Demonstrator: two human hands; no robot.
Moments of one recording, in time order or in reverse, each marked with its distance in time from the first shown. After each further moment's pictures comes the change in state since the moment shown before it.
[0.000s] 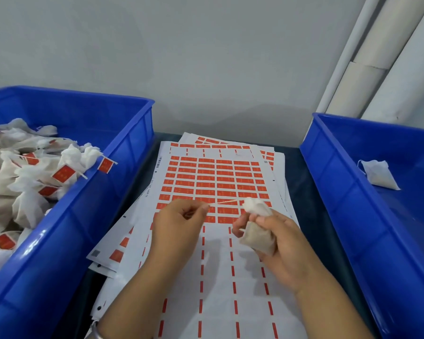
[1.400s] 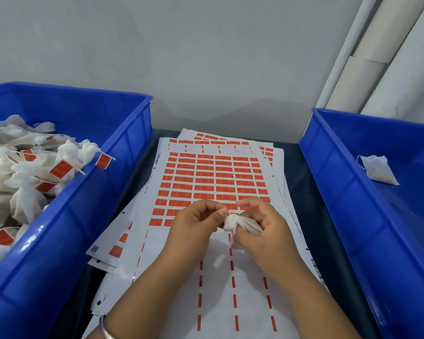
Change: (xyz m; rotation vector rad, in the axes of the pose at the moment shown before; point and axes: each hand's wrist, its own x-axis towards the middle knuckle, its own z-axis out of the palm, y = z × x) left_hand -0.013 -0.002 0.008 -0.348 -0.306 0.062; right_hand 0.002 0.015 0.008 -0.579 0.135 -0.319
